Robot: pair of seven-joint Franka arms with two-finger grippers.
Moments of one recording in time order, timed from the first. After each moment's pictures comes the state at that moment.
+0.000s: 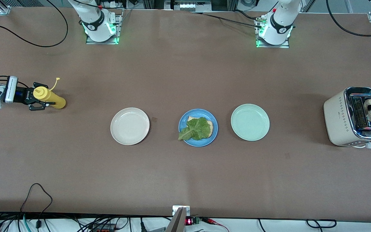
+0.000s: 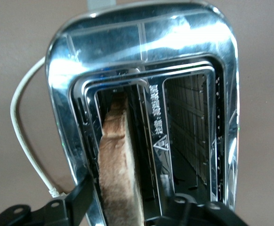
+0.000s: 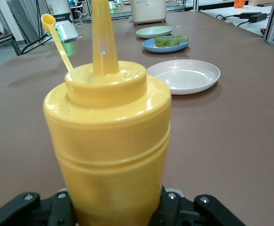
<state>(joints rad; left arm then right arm) 0.60 0.49 -0.07 -1.54 0.02 1.80 0.68 -0.69 0.66 0.04 -1.81 0.71 1.59 -2.51</state>
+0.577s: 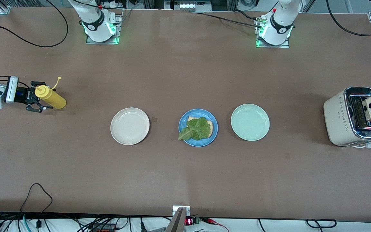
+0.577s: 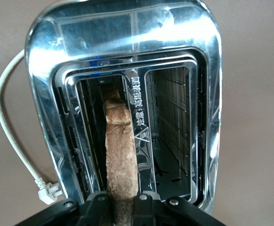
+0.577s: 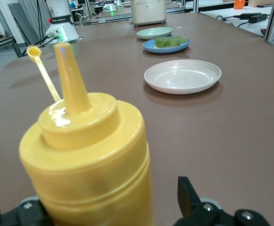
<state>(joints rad) 0.60 0.48 -0.08 -1.53 0.02 1.74 0.65 -0.70 0.67 0.05 -1.81 0.71 1.59 -2.51</state>
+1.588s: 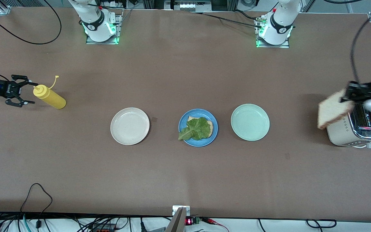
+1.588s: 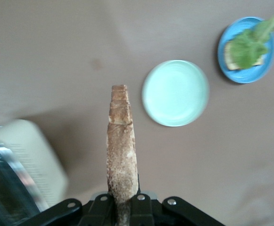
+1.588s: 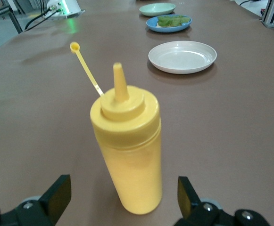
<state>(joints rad) 0.53 0.33 -0.66 -1.33 0.02 1.42 0.26 -0.78 0.59 0.04 -1.71 0.57 1.54 -2.48</state>
